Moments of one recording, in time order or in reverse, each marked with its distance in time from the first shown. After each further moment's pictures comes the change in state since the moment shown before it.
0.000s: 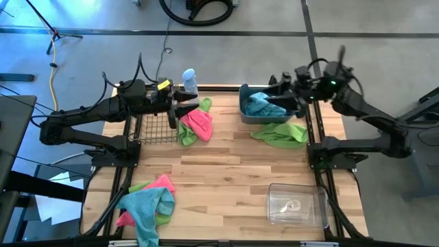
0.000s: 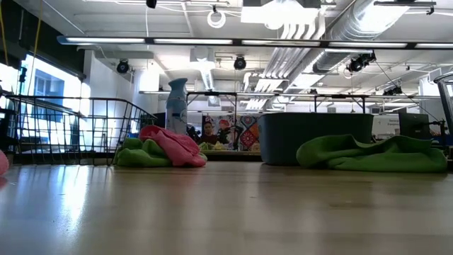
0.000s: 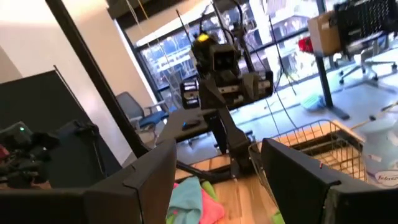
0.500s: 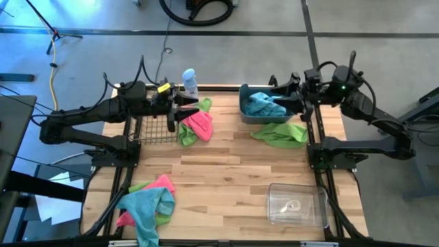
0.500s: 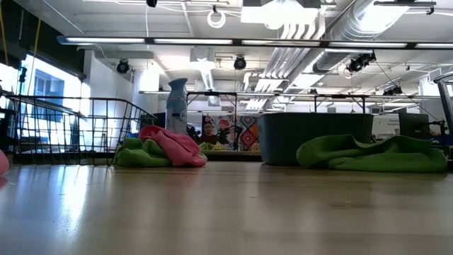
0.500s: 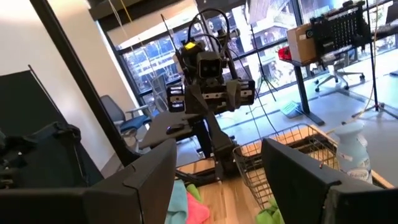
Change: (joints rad) left arm -0.029 0.000 0.000 -0.020 0.002 -0.018; right arm 0.040 -0.063 0.000 -0.079 0.122 -0.045
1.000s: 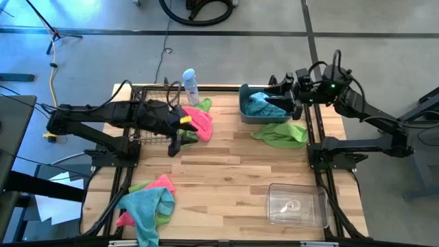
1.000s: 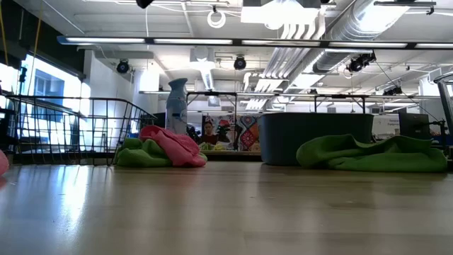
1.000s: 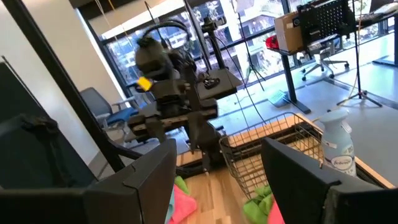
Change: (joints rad) left arm -0.237 0.152 0.201 -0.581 -0.074 0.098; right arm -0.002 0.063 0.000 -0.005 0.036 -0.027
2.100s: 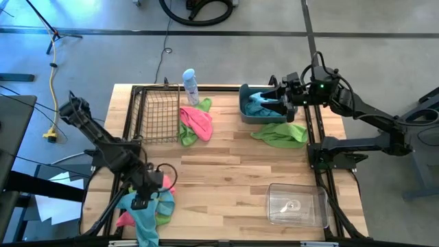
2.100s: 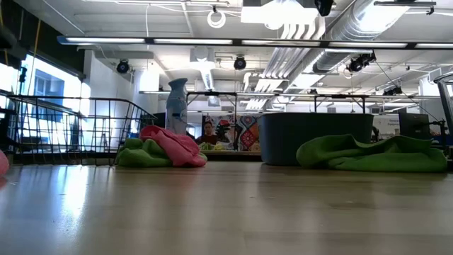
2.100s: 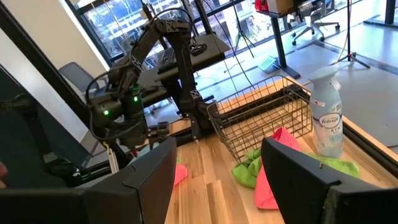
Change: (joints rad) left arm -0.704 0.056 -0.363 -0.235 0.160 -0.684; right arm 0.000 0.032 0.000 -0.127 0.008 -0.029
